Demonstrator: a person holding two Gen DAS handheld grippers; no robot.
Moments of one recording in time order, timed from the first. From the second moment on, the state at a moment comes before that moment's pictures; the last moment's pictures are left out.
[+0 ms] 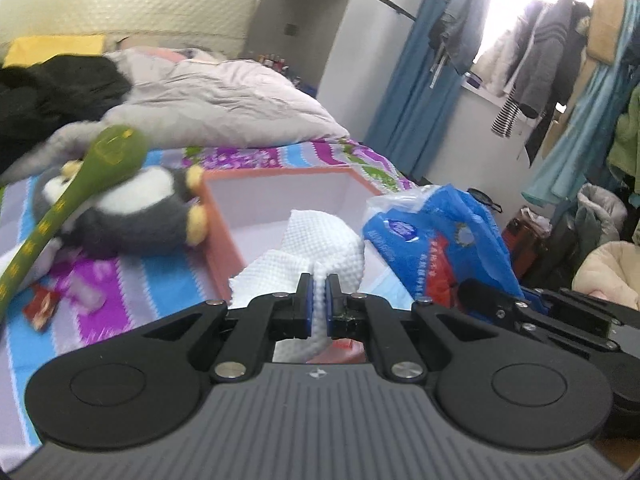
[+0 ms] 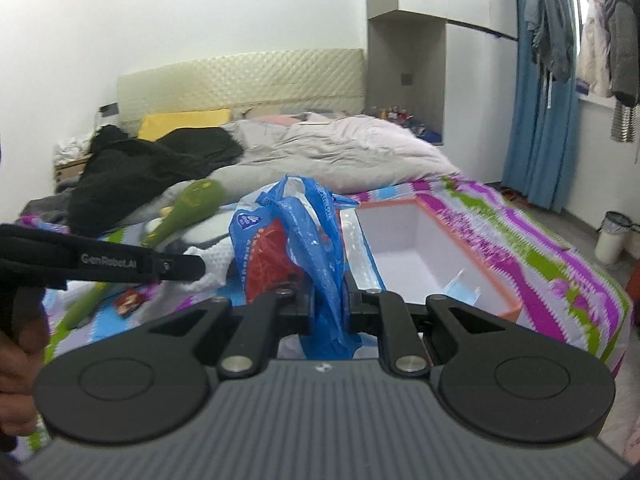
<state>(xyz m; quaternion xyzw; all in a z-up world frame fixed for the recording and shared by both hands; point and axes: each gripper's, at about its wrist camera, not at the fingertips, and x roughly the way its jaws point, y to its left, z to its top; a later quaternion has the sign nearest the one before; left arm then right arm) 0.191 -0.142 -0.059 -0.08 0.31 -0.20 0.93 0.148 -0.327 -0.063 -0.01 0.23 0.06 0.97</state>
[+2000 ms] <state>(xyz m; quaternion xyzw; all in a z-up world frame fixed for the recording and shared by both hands) 0.247 -0.165 -0.056 0.00 0.35 -0.21 0.91 0.200 -0.361 -0.078 0.03 0.27 0.09 0.96</state>
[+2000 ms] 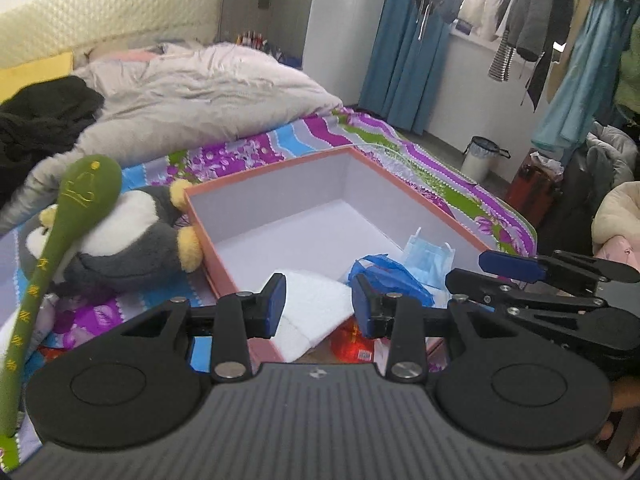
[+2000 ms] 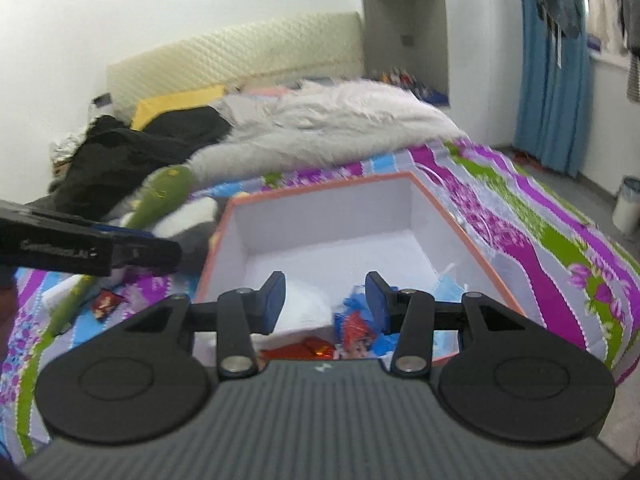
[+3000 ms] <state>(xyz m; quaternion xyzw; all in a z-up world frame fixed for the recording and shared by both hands) 0.071 -0.047 -0.081 -0.07 0.33 -0.10 0.93 0.084 -0.300 -0.103 0.04 0.27 0.15 0.95</state>
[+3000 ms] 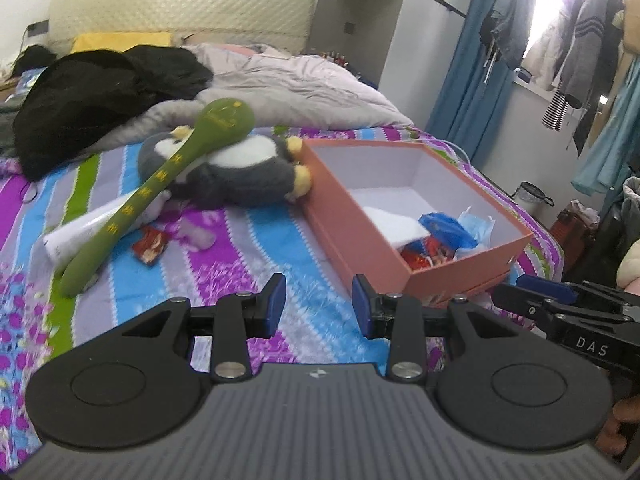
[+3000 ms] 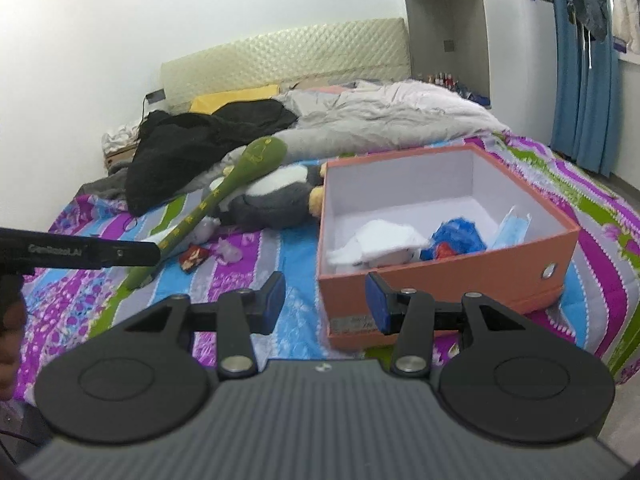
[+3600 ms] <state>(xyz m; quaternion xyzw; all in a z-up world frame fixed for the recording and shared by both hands) 0.070 -0.004 -0.121 -0.10 0.36 -0.05 0.93 0.092 -0.253 -0.138 0.02 0.31 0.19 0.93</state>
